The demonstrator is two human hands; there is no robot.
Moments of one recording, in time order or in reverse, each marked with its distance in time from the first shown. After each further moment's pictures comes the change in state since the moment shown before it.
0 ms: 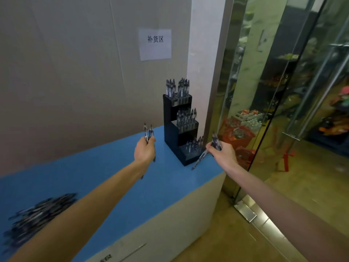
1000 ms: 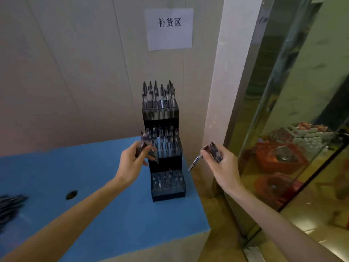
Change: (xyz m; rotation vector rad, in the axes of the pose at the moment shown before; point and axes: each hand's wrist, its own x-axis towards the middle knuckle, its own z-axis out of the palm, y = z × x) left_hand 0.122 0.033 0.197 0.019 0.133 0.296; right_hand 0.282 0.091 -0.062 0.205 -0.309 -0.477
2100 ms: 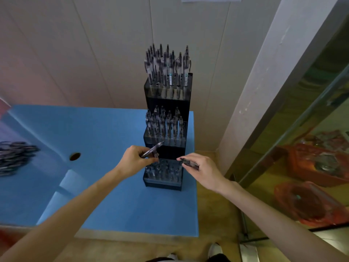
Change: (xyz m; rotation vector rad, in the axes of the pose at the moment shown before) left_hand 0.014 -0.082 0.043 0.333 -0.070 -0.362; right_hand 0.060 0.137 0.061 -0.129 -0.761 -0.208
